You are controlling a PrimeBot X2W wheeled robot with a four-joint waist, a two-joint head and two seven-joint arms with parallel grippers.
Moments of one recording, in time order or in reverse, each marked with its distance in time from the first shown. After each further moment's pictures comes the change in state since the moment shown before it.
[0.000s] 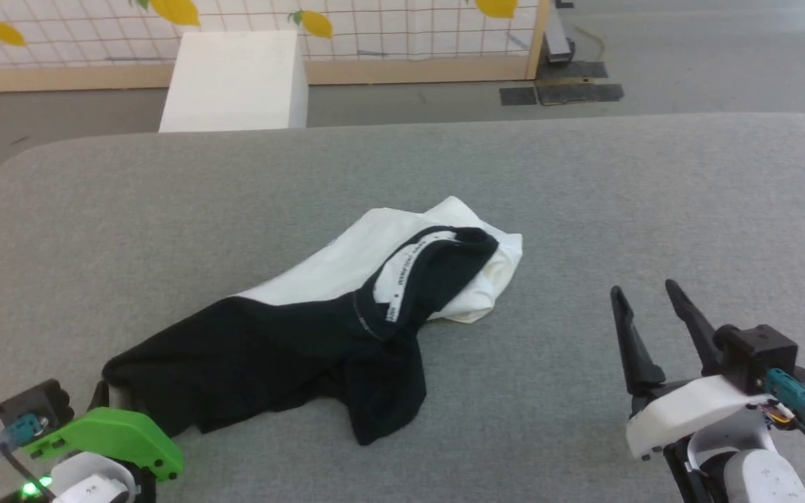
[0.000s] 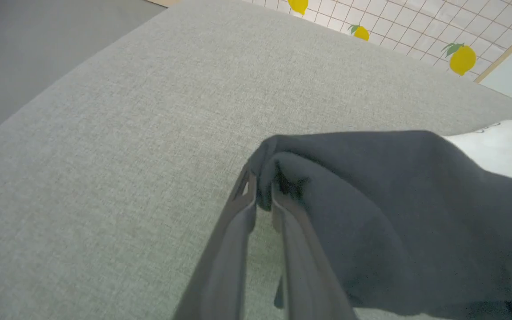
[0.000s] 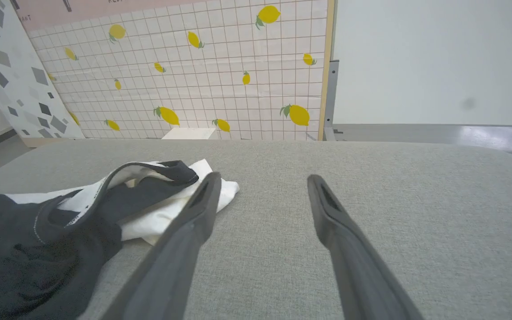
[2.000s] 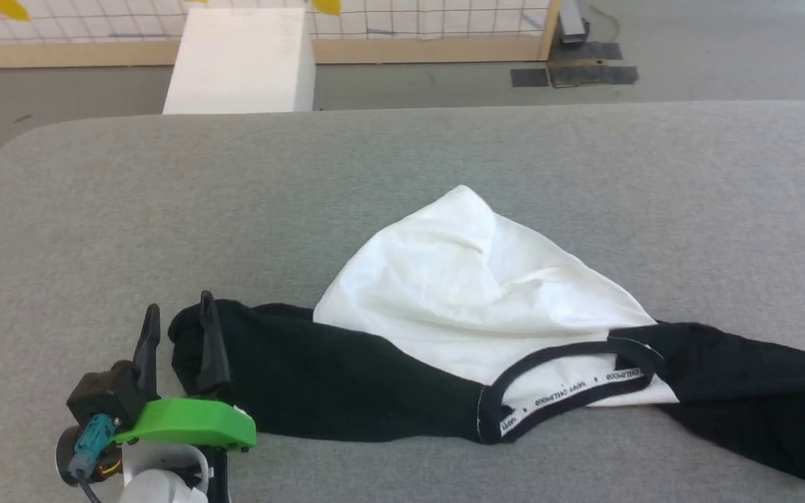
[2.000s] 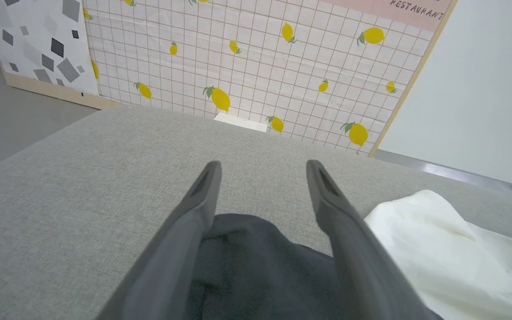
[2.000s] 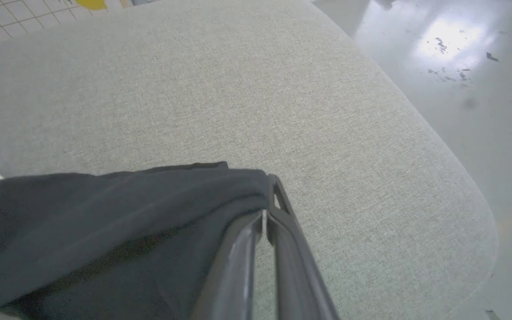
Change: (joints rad) left arm -0.046 -0.212 0.030 -0.051 0.240 -0.235 -0.308; right arm 0.011 0.001 -0.619 0.015 -0.102 0.000 0.439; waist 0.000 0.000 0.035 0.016
